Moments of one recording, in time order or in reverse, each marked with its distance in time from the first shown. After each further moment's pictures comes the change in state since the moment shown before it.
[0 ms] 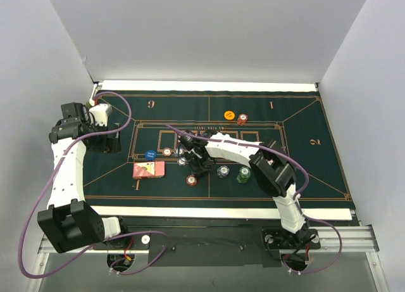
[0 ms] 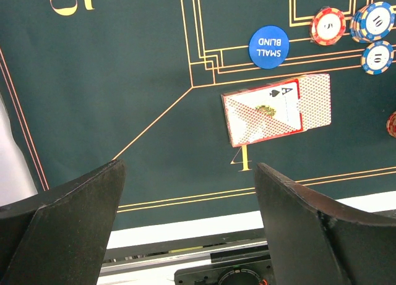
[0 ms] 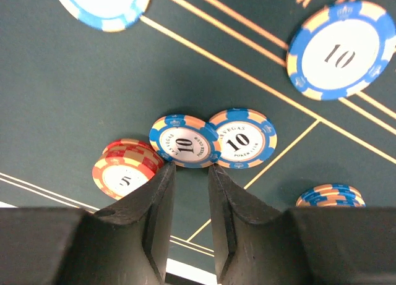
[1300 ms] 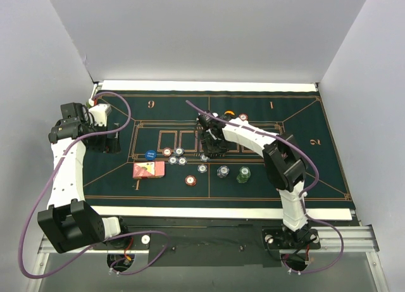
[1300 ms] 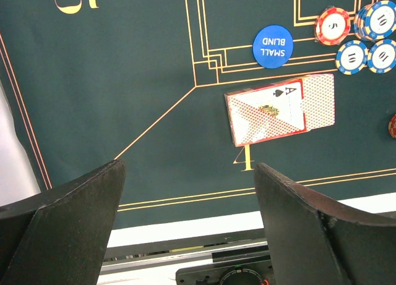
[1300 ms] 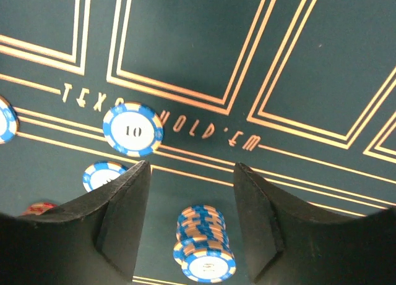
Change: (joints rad) left arm 0.008 0.000 0.000 0.000 -0.007 0.004; right arm -0.196 -0.018 0.068 0.000 0.146 -0.042
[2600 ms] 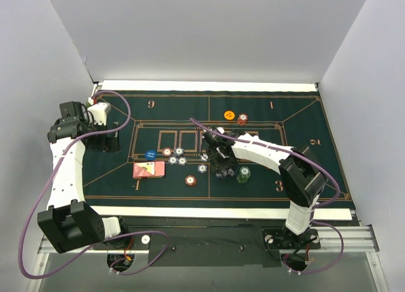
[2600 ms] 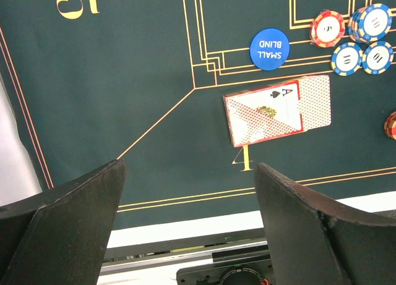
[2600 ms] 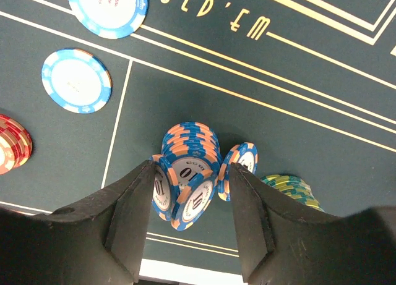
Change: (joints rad) left arm 0.000 0.000 0.021 -0.012 0.008 0.003; right arm 0.079 -0.252 -0.341 0.060 0.026 0.017
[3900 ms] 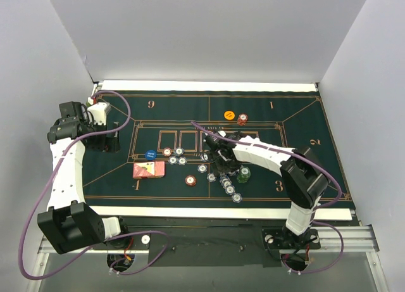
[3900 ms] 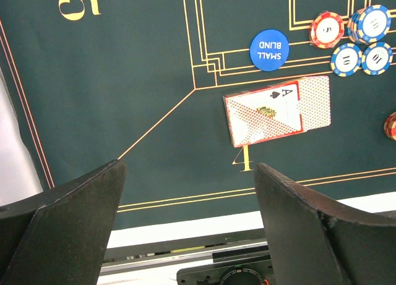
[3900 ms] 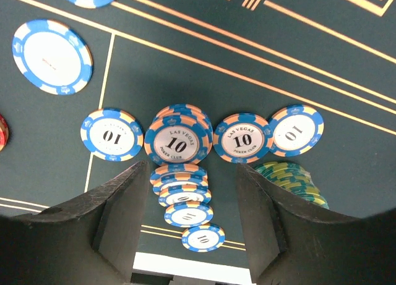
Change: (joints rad) left arm 0.000 -0.006 0.000 0.000 0.000 0.000; right arm 0.000 -0.019 -0.039 -0.011 0.003 0.002
